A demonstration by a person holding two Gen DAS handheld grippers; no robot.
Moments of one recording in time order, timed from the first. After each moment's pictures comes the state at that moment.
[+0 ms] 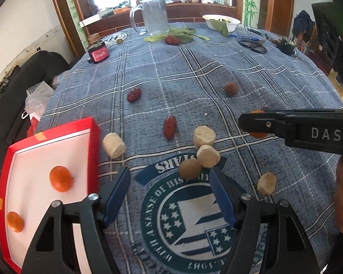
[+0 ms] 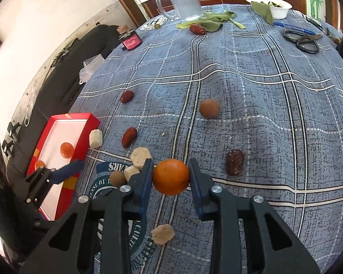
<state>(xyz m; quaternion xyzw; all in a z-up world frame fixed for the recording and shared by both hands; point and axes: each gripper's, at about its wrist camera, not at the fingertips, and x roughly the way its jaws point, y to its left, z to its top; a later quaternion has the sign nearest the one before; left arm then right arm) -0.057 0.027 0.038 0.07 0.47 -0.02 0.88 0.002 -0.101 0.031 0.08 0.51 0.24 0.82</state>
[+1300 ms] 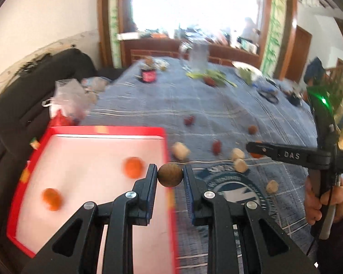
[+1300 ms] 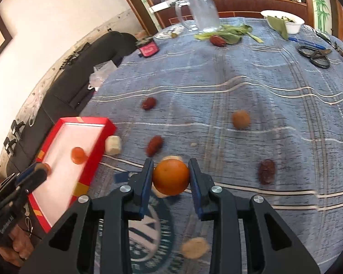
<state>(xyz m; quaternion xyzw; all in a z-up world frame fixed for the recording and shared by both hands) -0.128 0.125 0.100 -0.02 0.37 0.03 0.93 -0.014 -0.061 0.039 0.08 0.46 0.27 0.84</state>
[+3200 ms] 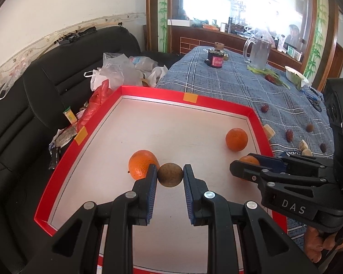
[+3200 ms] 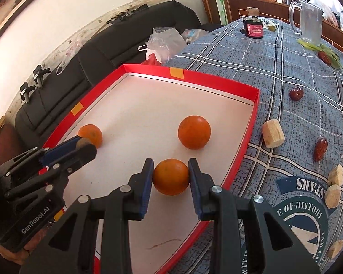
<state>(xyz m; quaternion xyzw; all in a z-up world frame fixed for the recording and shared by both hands) -0.160 0.227 0.060 -0.06 0.39 0.13 0.91 -0.076 0.129 0.026 -0.03 0.46 0.38 0.80</state>
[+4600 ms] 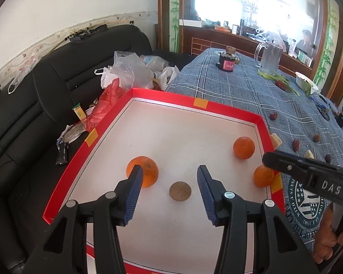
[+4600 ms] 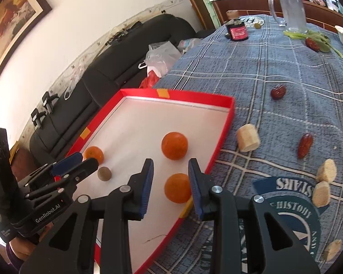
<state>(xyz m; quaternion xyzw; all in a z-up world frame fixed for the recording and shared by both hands) -0.155 0.227 0.068 -0.07 0.40 0.17 0.90 -0.058 0.085 0.039 0.06 0.45 0.39 0.80</state>
